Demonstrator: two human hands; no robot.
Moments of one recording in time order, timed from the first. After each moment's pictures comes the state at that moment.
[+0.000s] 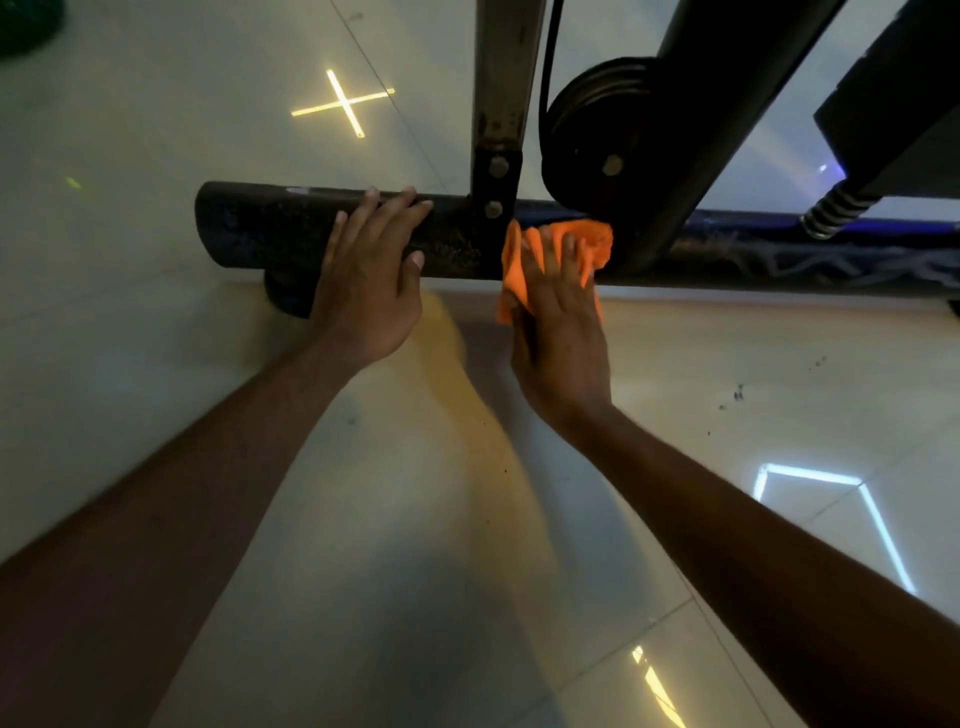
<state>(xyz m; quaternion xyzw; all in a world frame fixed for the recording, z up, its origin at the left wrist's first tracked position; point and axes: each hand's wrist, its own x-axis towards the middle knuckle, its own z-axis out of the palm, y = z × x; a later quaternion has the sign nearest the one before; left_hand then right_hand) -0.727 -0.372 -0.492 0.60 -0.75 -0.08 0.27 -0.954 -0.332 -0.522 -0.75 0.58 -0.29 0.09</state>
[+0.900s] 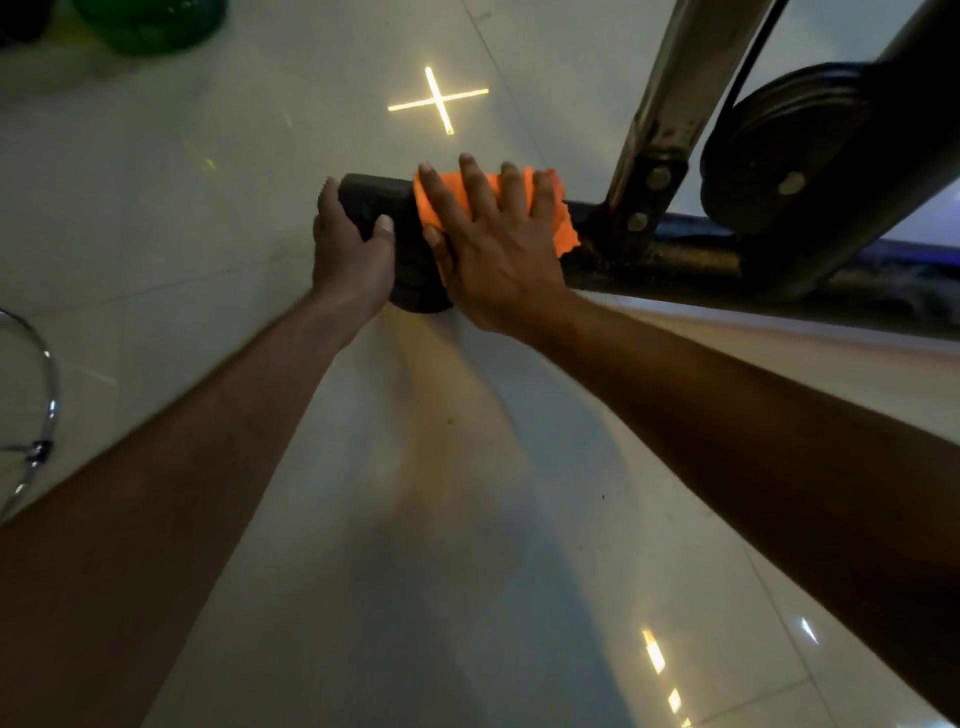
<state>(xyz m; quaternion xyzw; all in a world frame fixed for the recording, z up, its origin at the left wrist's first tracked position) -0.625 -0.386 -0.474 0.78 -0.39 -0.28 0.40 -0.786 -0.420 -0.481 -0.86 0.50 -0.11 -0.05</state>
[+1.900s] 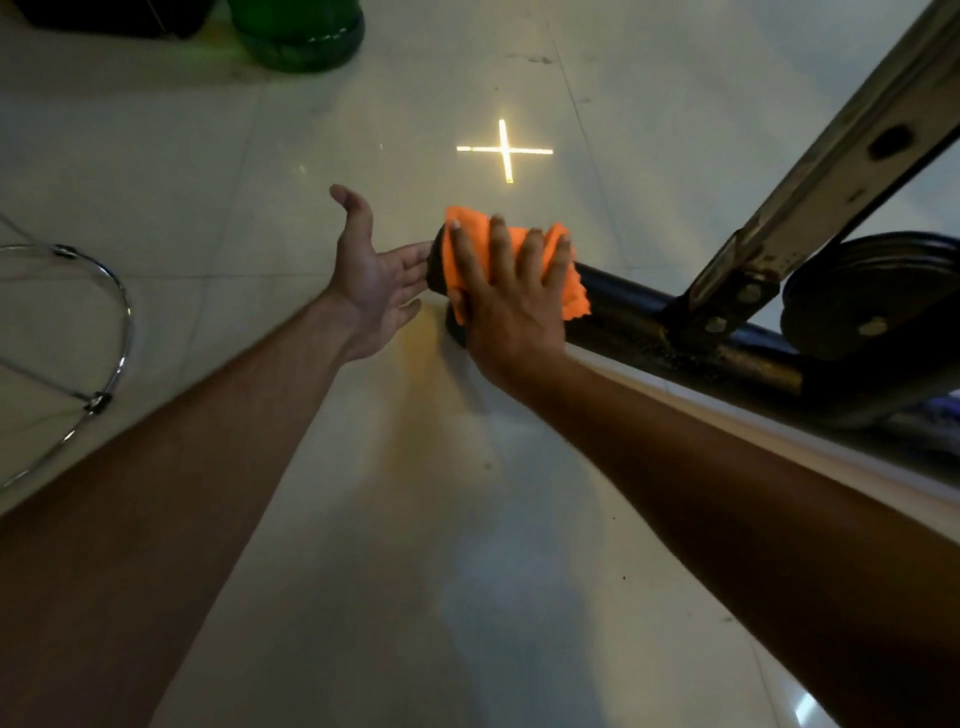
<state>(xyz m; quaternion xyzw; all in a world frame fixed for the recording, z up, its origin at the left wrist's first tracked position) -0.560 -0.371 -0.457 0.58 -0.24 -0.61 0.48 -0.724 -0.413 -0.493 -0.88 0.45 -0.07 -0.12</state>
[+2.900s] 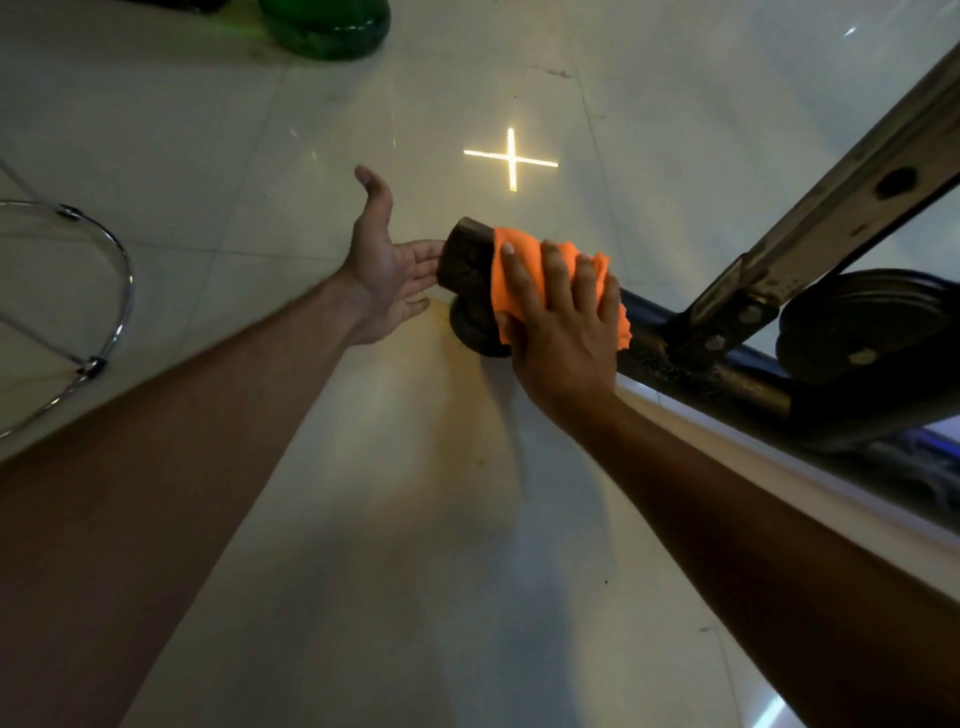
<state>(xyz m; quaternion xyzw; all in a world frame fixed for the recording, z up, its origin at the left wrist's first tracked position) -0.559 -0.364 -0.450 0.61 -0.22 -0.60 0.48 -0.782 -0.410 -0.501 -0.88 0.43 -0.14 -0.10</state>
